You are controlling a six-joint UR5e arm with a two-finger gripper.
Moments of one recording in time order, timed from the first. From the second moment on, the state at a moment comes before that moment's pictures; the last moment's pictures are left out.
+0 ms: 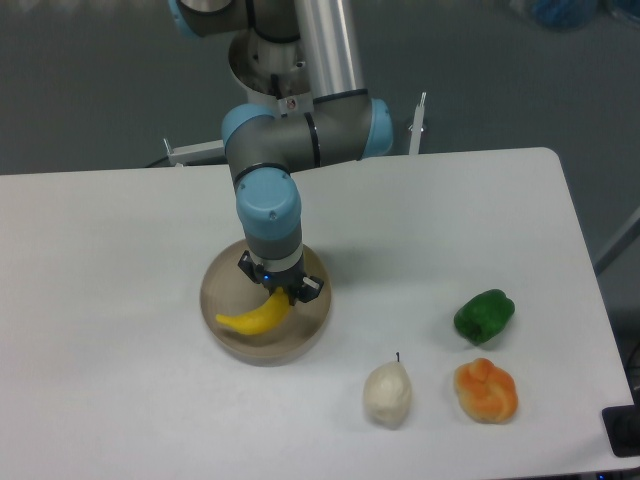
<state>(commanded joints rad) 2.04 -1.98 -1.84 -0.91 1.60 0.66</state>
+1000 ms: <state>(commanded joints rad) 2.04 -1.98 -1.78 -0.91 1.60 0.67</state>
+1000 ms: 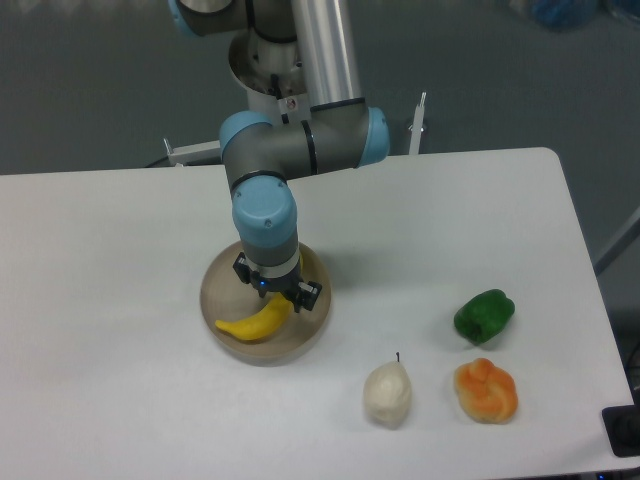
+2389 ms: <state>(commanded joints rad) 2.35 -1.98 -1.54 -0.91 1.65 0.97</state>
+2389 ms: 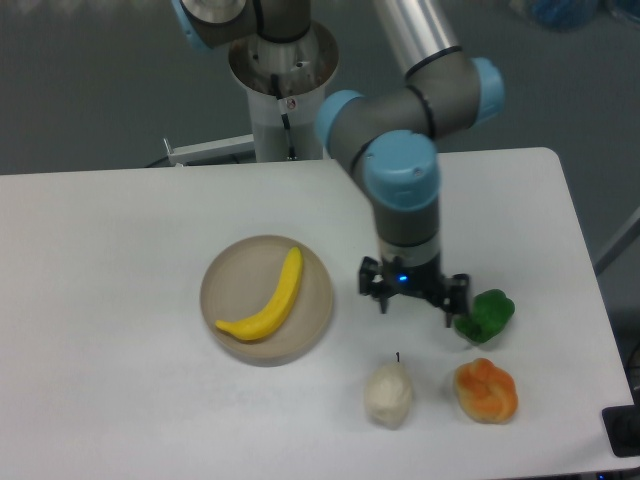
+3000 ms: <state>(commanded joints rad) 2.40 -2.03 -1.46 -0.92 1.65 1.16</state>
